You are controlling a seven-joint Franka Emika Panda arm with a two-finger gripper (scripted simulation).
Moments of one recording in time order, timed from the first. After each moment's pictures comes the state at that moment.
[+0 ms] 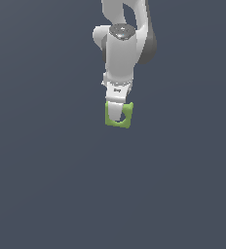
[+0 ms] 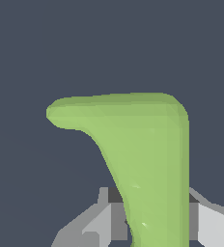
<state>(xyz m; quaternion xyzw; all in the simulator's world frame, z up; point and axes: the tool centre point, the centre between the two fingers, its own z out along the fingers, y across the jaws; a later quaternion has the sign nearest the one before) -0.086 0.024 0.218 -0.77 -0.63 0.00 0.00</state>
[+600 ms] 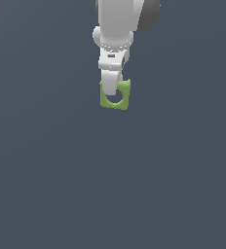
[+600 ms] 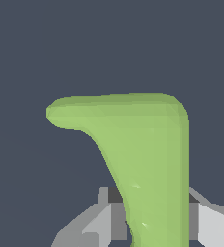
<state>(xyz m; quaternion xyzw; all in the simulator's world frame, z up) -0.115 0.007 0.308 -0.77 -0.63 0.00 0.00</state>
